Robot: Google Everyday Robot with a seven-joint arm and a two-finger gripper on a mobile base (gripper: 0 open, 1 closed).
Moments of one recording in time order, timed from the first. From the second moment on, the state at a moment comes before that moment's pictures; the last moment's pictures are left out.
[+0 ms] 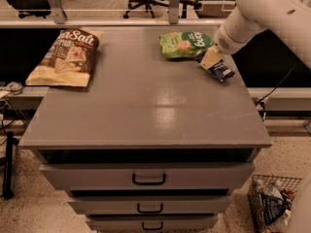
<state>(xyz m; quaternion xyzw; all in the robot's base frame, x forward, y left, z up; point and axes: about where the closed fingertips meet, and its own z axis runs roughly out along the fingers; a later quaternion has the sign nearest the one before) 0.721 -0.193 0.868 -0.39 0.87 -0.03 0.29</state>
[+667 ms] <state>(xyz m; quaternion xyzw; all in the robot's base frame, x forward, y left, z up) 0.732 -0.212 0.864 -0.41 0.87 -0.04 0.27</state>
